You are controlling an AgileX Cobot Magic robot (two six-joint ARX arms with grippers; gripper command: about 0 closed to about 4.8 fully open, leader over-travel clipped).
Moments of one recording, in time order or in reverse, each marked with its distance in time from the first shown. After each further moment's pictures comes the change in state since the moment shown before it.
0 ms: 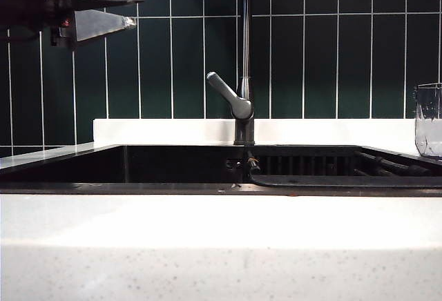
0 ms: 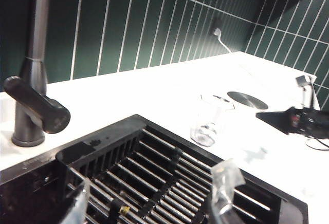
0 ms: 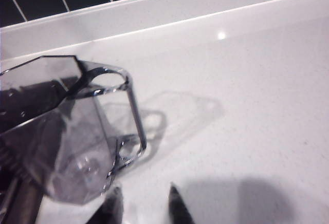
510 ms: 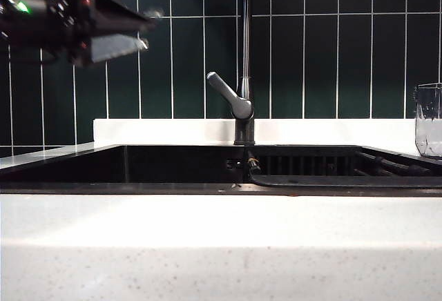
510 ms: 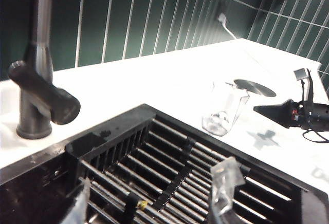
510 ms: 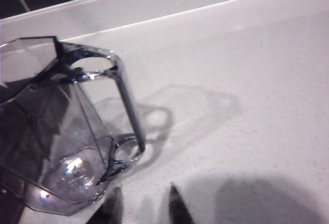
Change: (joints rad) left arm 0.000 0.164 0.100 -0.003 0.030 0.060; right arm 0.006 0.306 0.002 0.309 -0.066 0.014
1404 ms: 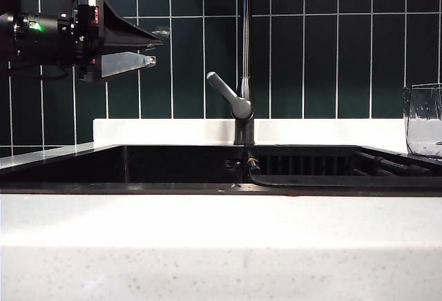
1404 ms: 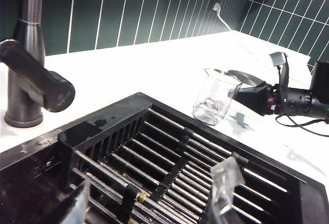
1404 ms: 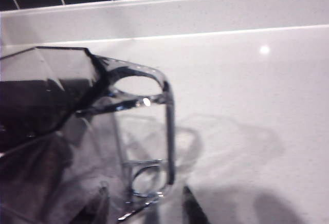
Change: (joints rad) left arm 0.000 0.083 0.042 0.001 0.038 0.002; right arm 0.110 0.216 0.146 0.099 0.011 -0.108
